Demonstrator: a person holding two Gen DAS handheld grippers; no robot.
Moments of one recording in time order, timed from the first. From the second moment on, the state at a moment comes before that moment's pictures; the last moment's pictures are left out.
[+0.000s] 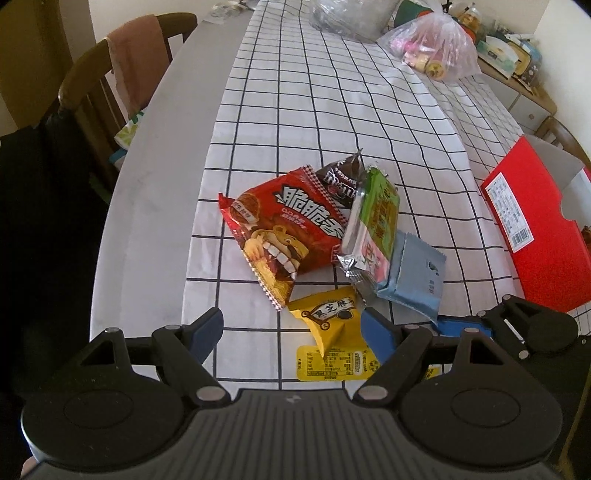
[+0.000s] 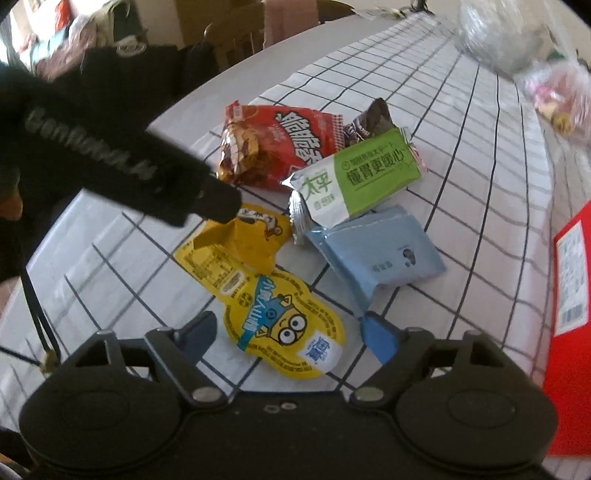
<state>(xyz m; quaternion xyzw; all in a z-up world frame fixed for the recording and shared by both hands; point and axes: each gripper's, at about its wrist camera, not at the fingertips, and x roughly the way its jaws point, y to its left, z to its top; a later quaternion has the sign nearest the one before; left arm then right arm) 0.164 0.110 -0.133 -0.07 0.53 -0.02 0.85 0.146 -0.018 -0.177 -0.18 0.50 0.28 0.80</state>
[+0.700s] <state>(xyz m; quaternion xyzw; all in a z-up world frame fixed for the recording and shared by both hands) 0.191 0.083 -0.160 -0.07 0.57 -0.03 0.82 0.127 -0.070 -0.164 -0.14 0.53 0.25 0.80</state>
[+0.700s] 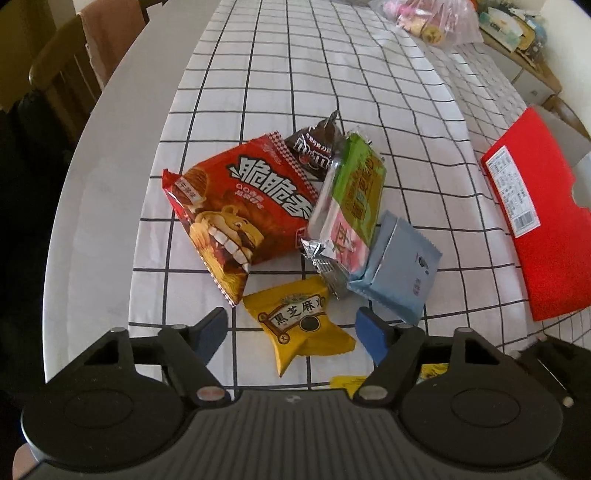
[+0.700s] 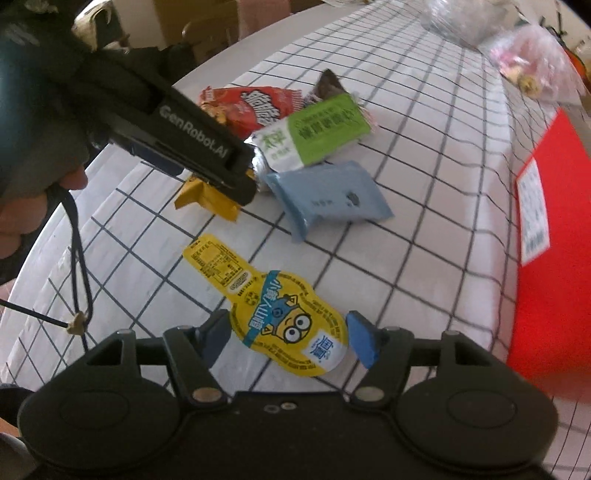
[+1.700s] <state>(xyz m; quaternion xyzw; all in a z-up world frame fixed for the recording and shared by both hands) 0.141 0.062 -0.104 -0.09 0.52 -0.02 0.85 0.107 -0.160 -0.083 -0.04 0.47 0.21 0.85</state>
